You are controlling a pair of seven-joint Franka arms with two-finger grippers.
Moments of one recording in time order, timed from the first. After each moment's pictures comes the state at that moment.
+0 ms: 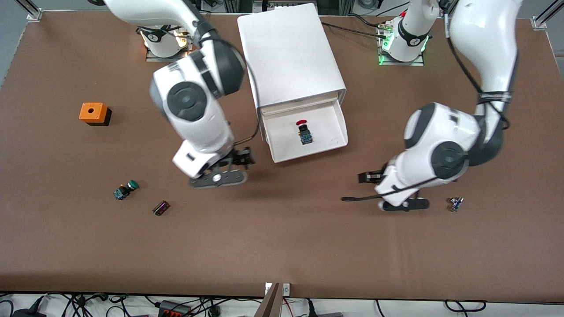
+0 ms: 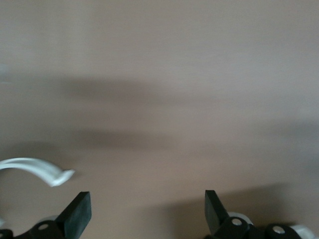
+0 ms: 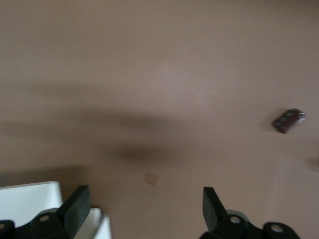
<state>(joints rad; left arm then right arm) -0.16 0.62 -0.25 -1.38 0.02 1.93 -0.49 0.50 0.68 -0.03 -1.04 -0.01 1.73 0.35</state>
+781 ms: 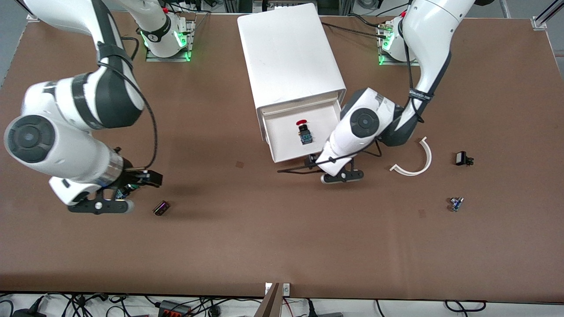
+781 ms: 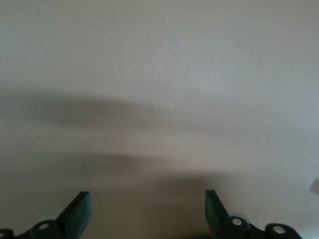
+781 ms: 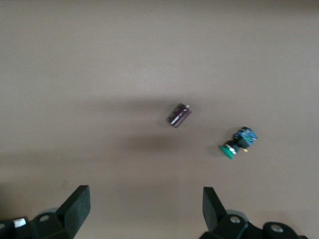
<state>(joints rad) -0.27 0.58 -0.35 -1.71 0.02 2.30 -0.78 0.24 0.60 -0.04 -1.06 -0.01 1.64 0.23</state>
